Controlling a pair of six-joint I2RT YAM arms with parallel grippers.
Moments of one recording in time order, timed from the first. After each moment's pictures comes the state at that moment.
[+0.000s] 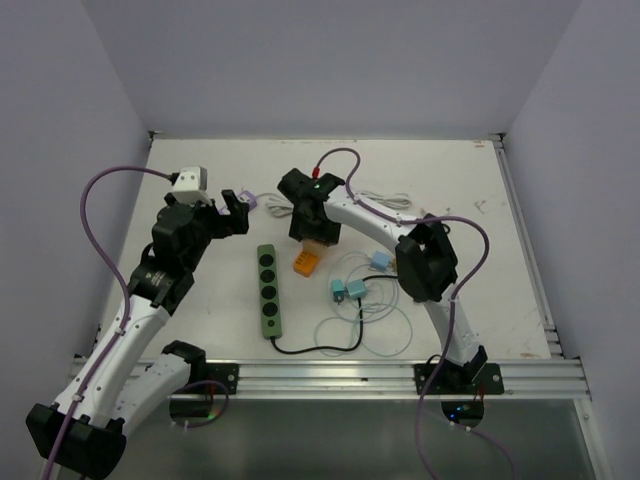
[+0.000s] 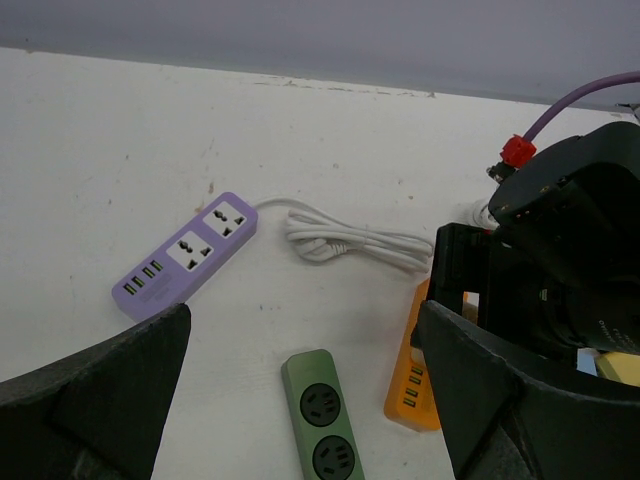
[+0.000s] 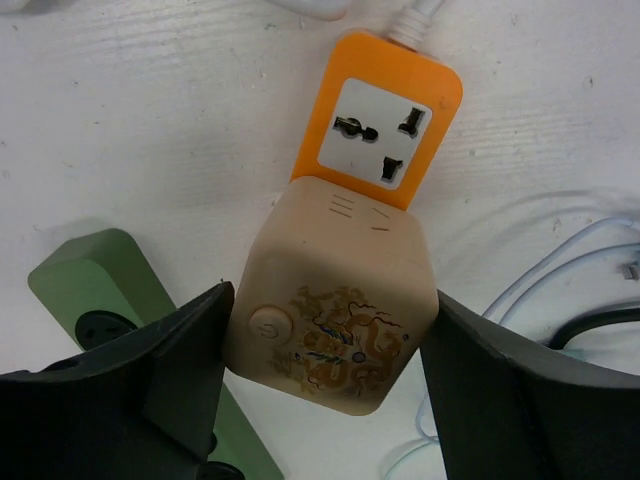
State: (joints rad) left arm -0.33 0.82 0.79 -0.21 -0.16 -0.29; right arm 0.81 2.21 1.97 -1.05 0.29 0.96
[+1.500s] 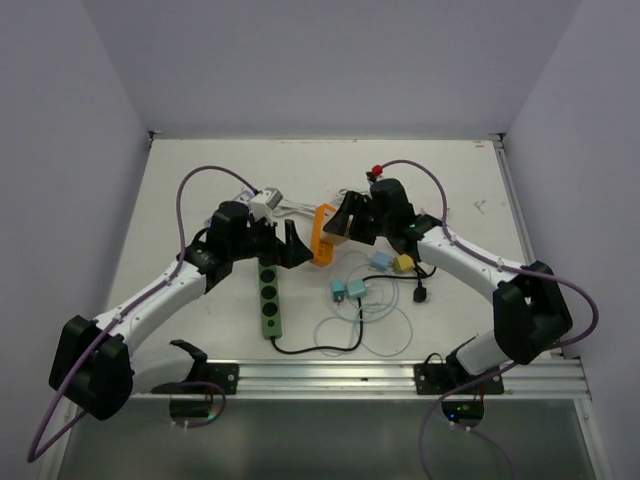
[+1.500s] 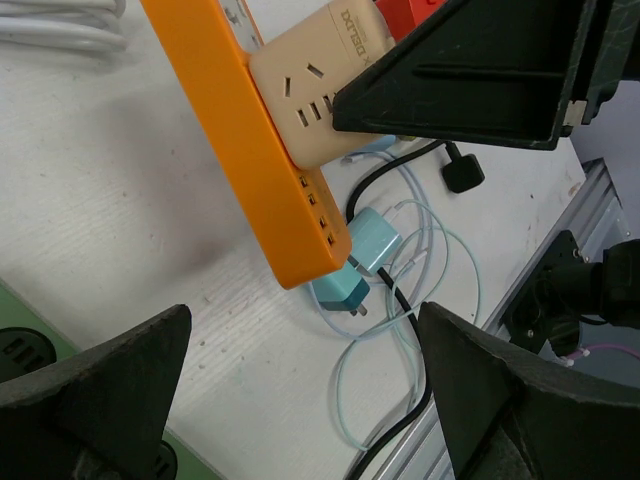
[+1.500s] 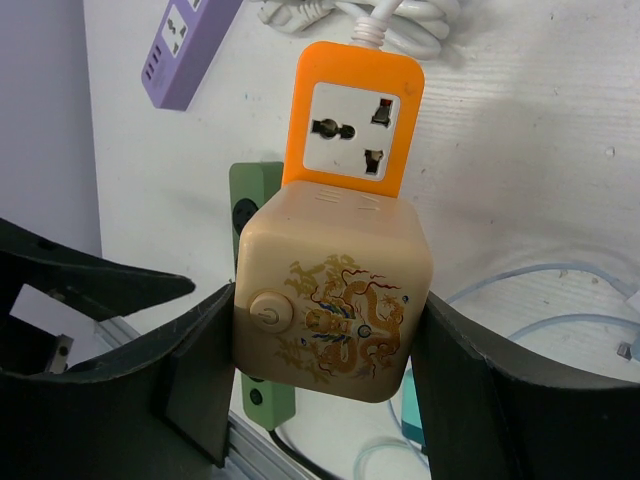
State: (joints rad) left arm -0.46 1.16 0.73 -0.10 0.45 -0.42; right arm 0.57 1.50 1.02 -0.15 -0.17 0.80
